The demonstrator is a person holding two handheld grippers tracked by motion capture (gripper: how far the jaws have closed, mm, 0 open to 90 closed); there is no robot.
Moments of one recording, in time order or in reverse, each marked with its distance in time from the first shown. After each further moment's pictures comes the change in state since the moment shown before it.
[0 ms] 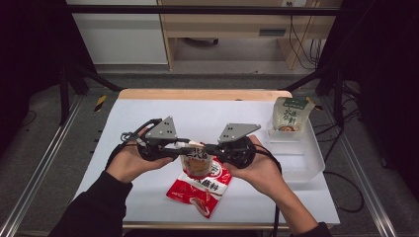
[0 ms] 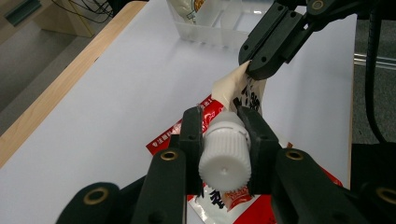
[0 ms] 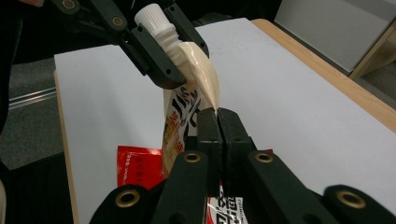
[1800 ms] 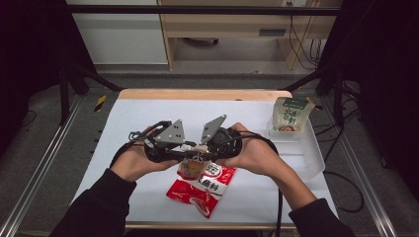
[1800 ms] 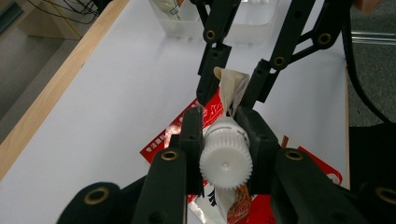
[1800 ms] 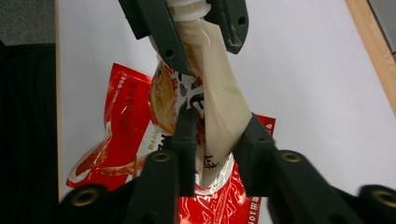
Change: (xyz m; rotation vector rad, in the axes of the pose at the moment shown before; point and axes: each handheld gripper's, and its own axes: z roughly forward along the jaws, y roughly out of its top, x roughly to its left) left arm -0.006 0.008 0.010 0.038 -0.033 0.084; right arm -0.010 0.026 0.031 0.362 0.115 -0.294
